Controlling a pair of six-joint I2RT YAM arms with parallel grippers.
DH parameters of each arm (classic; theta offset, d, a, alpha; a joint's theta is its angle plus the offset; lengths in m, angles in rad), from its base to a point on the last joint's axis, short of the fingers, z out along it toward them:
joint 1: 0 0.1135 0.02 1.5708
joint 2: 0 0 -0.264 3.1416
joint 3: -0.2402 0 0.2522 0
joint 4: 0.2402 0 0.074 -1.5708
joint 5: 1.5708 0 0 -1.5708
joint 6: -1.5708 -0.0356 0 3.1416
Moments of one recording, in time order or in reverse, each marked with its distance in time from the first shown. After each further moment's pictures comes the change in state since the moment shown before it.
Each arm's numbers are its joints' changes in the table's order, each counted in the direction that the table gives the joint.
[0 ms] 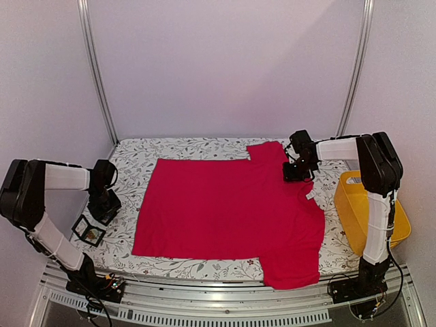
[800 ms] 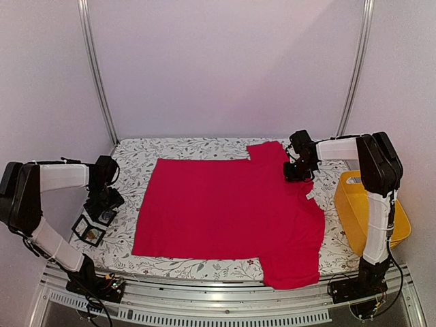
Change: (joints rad) left arm -0.073 0.048 -0.064 0.153 -0.064 0.057; right arm 0.000 0.000 0.000 0.004 0.042 -0.026
